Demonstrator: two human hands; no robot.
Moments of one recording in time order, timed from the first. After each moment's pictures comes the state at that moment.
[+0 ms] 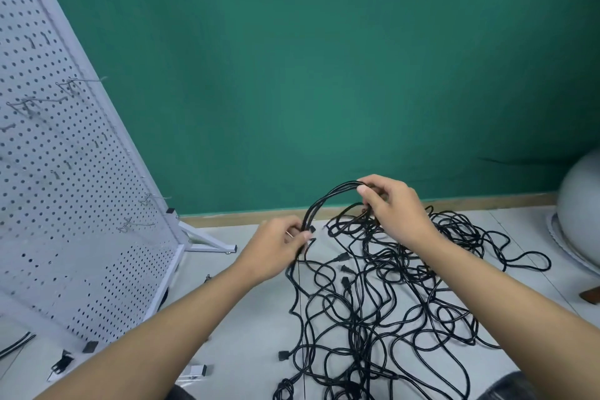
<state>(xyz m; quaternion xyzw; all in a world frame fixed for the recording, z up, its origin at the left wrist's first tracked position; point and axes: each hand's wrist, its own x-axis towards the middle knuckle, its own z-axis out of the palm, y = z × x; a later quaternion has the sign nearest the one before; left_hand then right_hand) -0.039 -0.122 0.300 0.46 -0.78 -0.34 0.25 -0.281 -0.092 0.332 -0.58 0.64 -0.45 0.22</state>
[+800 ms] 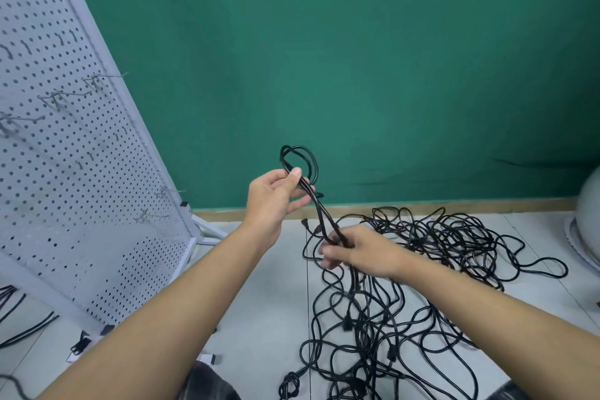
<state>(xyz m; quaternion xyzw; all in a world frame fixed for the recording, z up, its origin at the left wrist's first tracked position) -0.052 -0.138 0.351 0.43 -0.43 -0.60 0.53 -0.233 -0.077 0.295 -0.64 0.54 -0.25 0.49</state>
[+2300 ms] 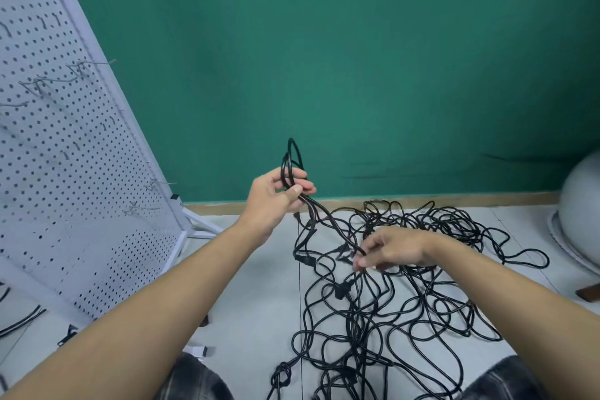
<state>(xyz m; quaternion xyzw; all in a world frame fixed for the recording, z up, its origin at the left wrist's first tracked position) -0.048 -0.139 0.326 0.43 -0.57 -0.54 0.45 -0.303 -0.078 0.288 -0.62 0.59 -0.05 0.51</state>
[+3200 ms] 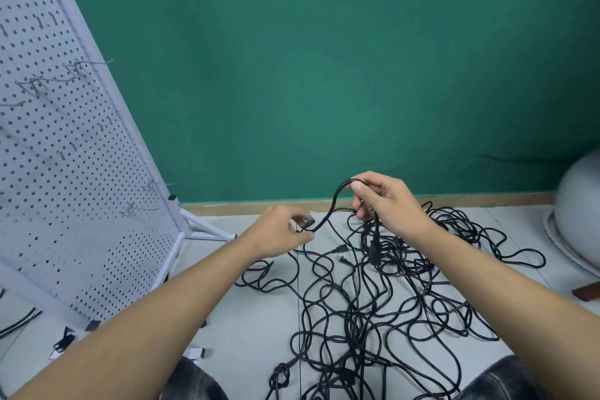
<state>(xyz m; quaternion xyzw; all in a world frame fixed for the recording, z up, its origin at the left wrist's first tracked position) -0.036 -0.140 0.294 0.47 -0.82 -0.28 0.14 -0.273 -0.087 0.326 -0.55 0.53 -0.50 0.41</state>
